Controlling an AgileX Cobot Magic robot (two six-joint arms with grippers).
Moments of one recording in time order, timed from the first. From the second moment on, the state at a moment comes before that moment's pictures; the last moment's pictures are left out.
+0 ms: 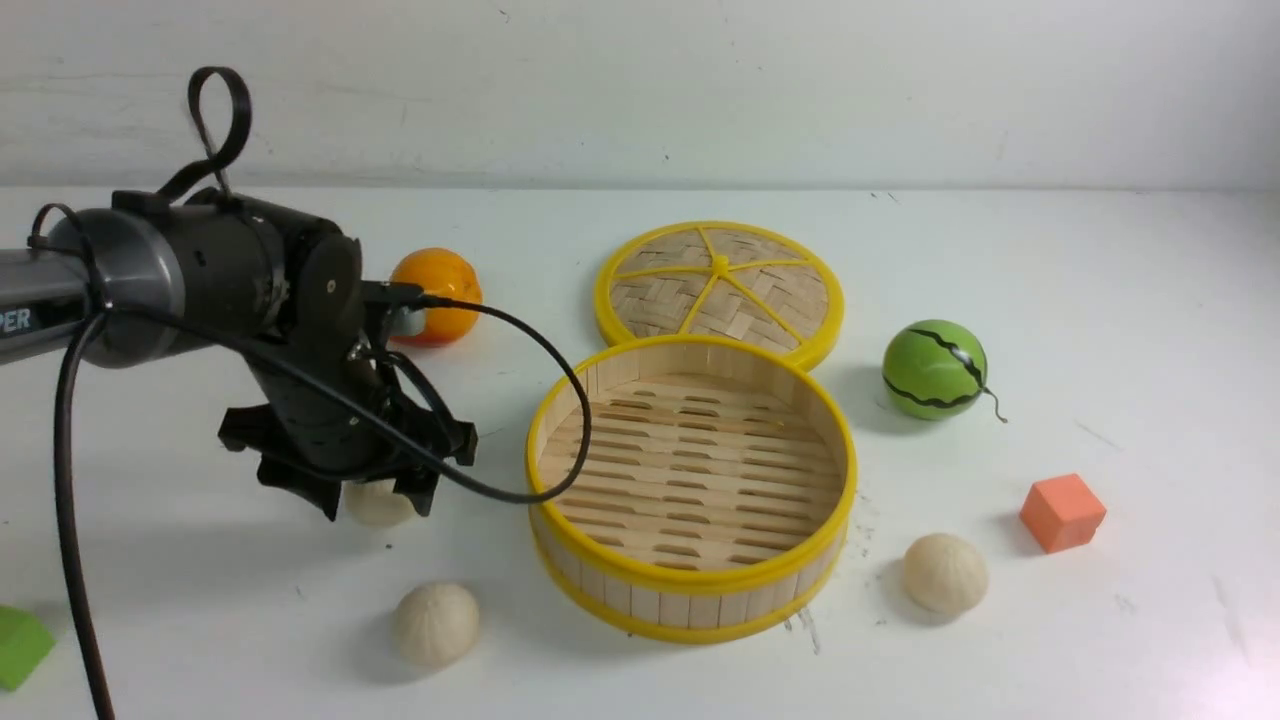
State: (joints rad) right arm -0.02 -0.01 0.01 0.02 0.39 0.13; left arm -0.28 1.90 -1.31 0.08 0.76 -0.29
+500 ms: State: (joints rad) right arm -0.02 -0.01 0.01 0.02 0.39 0.13; left arm -0.29 1.91 -1.39 0.11 0.78 -0.28
